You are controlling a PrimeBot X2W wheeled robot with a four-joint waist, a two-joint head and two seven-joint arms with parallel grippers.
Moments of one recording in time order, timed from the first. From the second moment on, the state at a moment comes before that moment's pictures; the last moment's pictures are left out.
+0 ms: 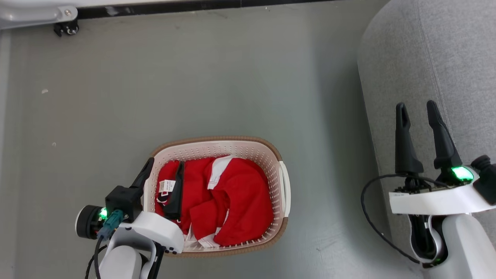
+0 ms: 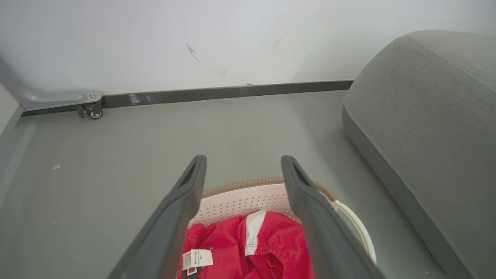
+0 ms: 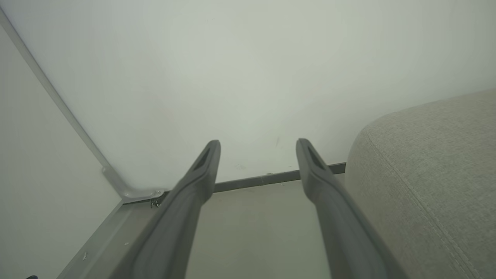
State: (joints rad) left arm -0.28 0.06 -0.16 0.46 -0.14 -0.11 -0.25; right arm -0.22 -0.09 0.02 0.13 0.36 0.12 -0.25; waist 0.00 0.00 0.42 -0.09
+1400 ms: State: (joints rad) left arm -0.57 0.09 -0.27 0.84 -0.14 -0.12 -0.18; right arm -0.38 -0.06 0.05 0.07 0.39 0.12 -0.25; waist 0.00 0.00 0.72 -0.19
